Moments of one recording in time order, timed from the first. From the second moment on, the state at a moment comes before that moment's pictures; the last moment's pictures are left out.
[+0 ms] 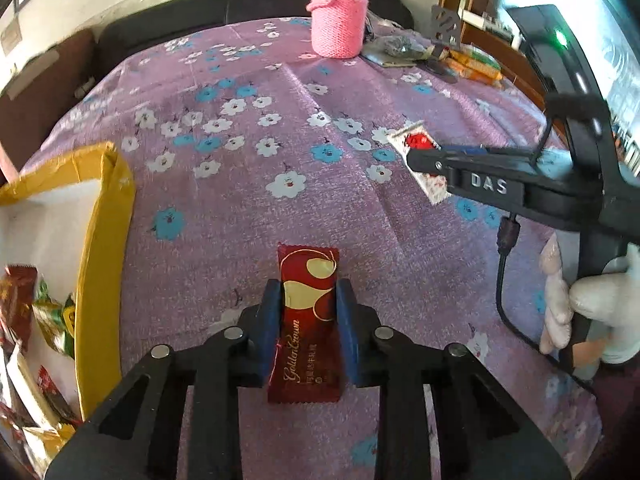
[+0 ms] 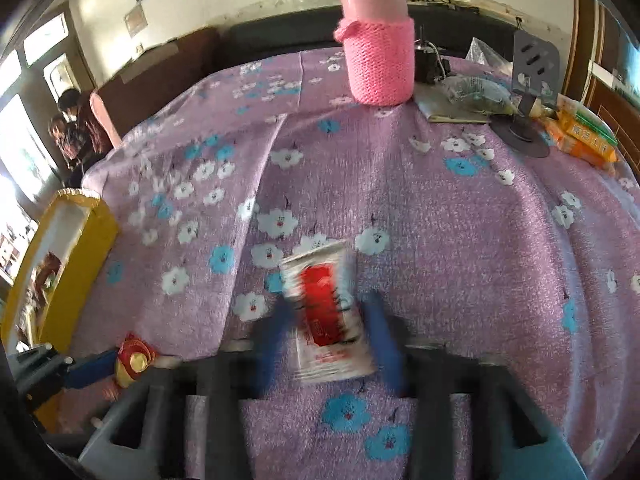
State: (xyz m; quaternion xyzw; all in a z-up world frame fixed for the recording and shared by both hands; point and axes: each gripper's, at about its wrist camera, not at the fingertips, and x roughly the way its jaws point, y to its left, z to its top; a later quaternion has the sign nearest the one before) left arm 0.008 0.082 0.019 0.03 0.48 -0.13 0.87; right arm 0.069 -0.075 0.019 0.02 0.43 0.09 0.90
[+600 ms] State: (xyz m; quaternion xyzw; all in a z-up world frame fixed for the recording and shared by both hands) left arm -0.055 0.135 0.050 -0.10 0.43 -0.14 0.89; right arm -0.001 -0.084 0.042 0.10 0.41 0.16 0.89
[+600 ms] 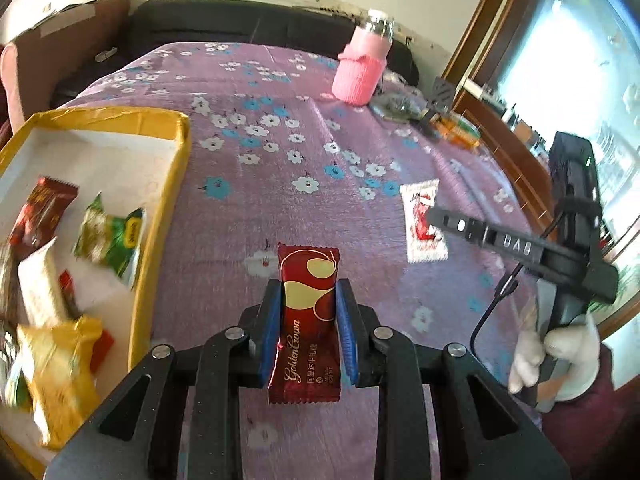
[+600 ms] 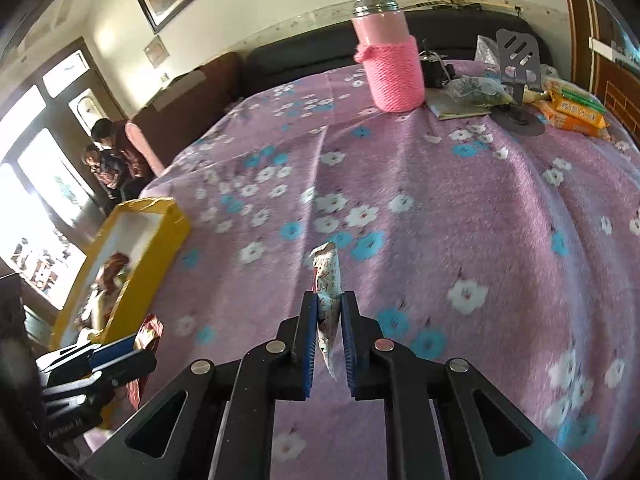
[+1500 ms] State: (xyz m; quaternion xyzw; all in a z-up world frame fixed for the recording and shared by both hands) left arm -0.105 0.305 0.084 -0.24 0.34 -0.06 0.91; right arm -0.042 0.081 0.103 0.09 0.40 0.31 0.86
